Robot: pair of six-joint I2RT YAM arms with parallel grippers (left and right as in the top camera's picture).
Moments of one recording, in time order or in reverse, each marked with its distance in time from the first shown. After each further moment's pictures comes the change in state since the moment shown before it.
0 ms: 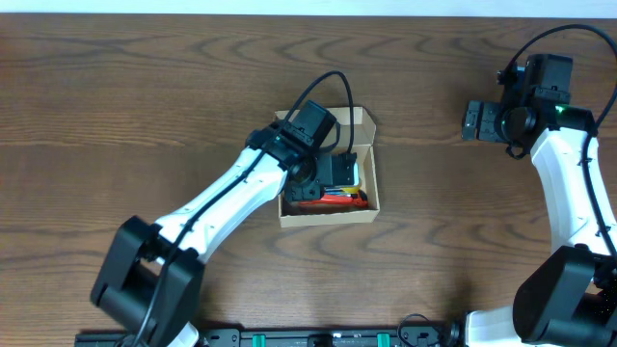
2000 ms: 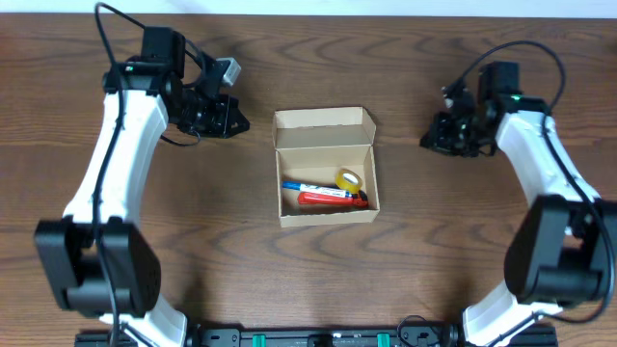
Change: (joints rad) left arm 0.582 0.036 0.284 -0.312 0.507 -0.799; right arm 0.109 0.209 0.000 -0.062 -0.430 0.131
